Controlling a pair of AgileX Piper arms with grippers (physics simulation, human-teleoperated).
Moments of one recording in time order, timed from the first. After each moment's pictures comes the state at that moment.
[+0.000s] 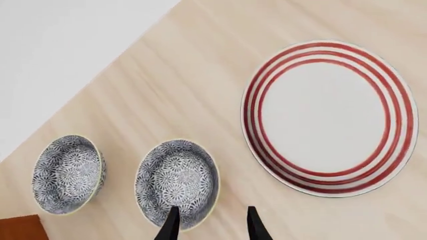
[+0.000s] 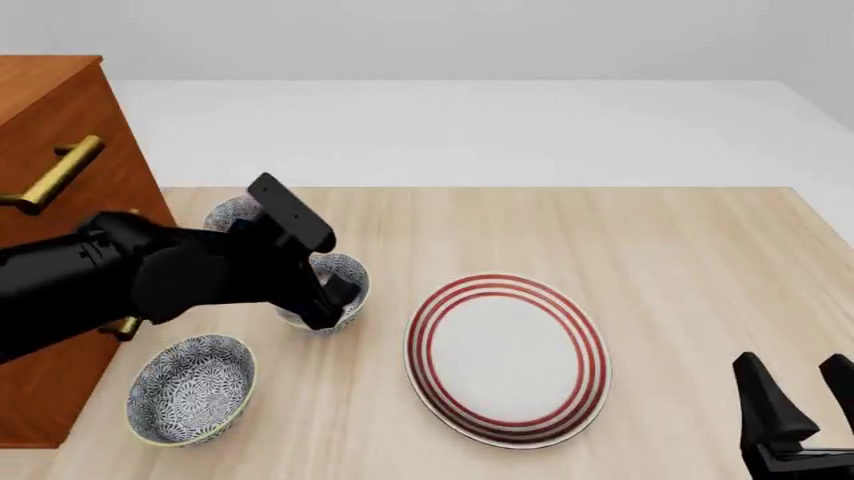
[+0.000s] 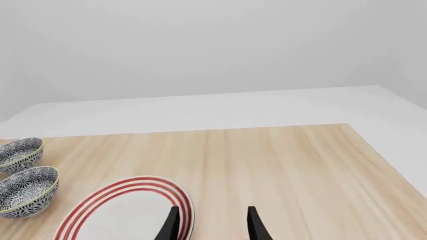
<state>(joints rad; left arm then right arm) -0.52 1.37 -0.89 0.36 0.29 0.02 0.04 0.00 0.01 0.07</state>
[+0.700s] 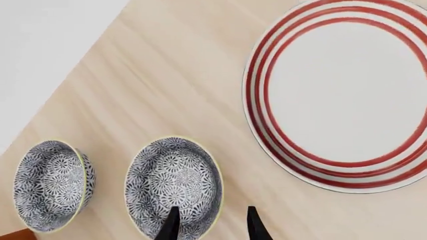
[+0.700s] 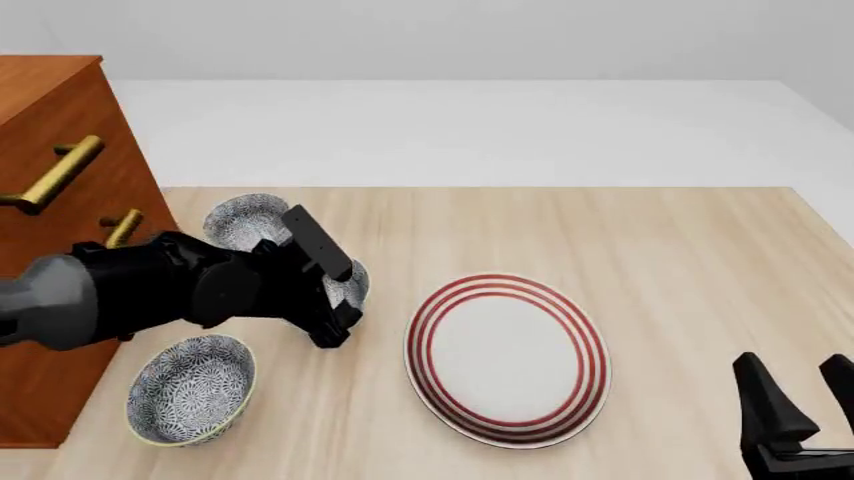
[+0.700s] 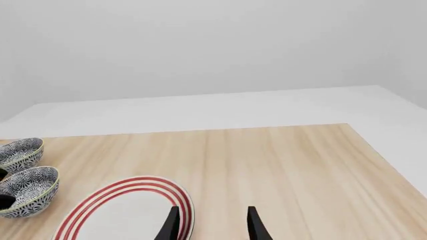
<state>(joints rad) -0.49 1.54 -0.87 0.28 0.41 0.02 0.04 0.00 0.01 0.07</state>
